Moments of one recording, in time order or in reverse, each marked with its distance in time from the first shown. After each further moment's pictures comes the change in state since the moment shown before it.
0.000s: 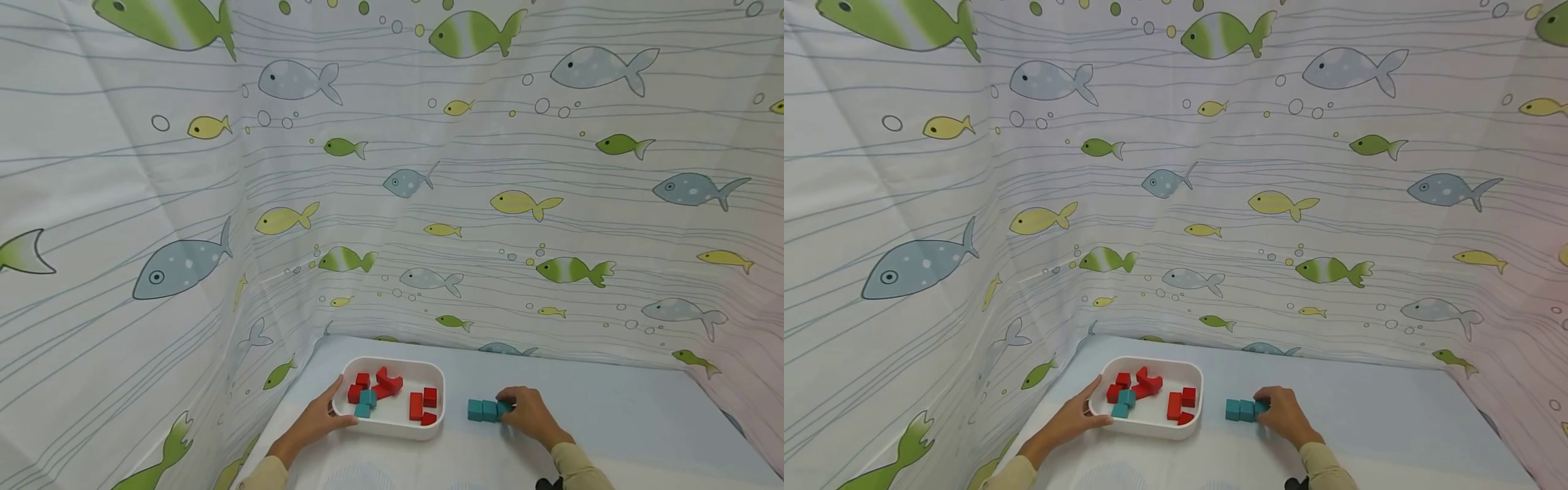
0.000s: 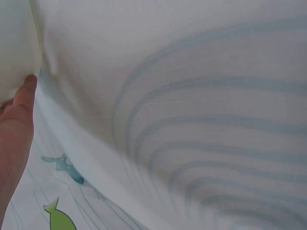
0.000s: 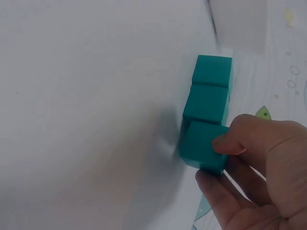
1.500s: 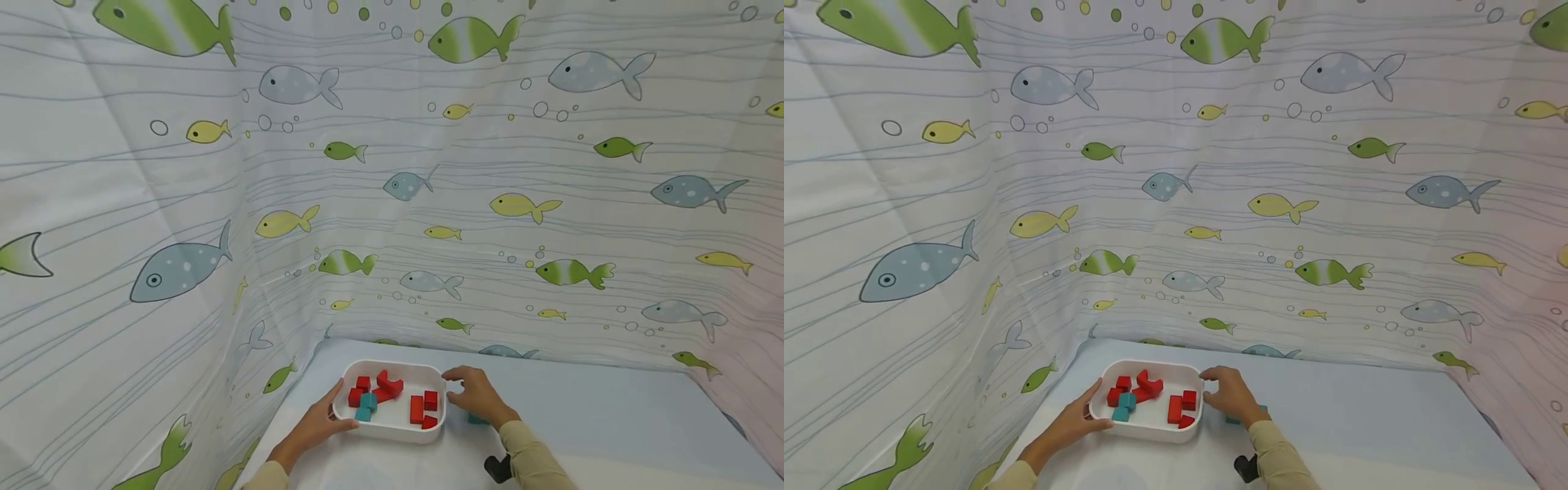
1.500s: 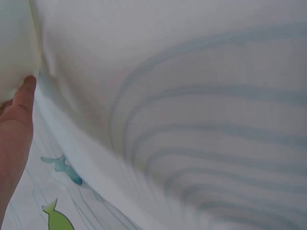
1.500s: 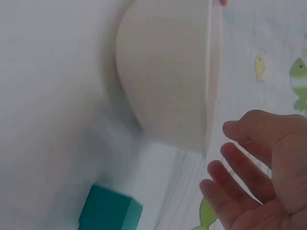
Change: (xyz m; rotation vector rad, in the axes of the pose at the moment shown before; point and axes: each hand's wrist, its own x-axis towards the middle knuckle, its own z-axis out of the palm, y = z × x) left_hand -0.001 0.003 0.001 -0.005 -0.004 -0.020; right_hand 0.041 -0.081 0.043 0.034 -0.033 -0.254
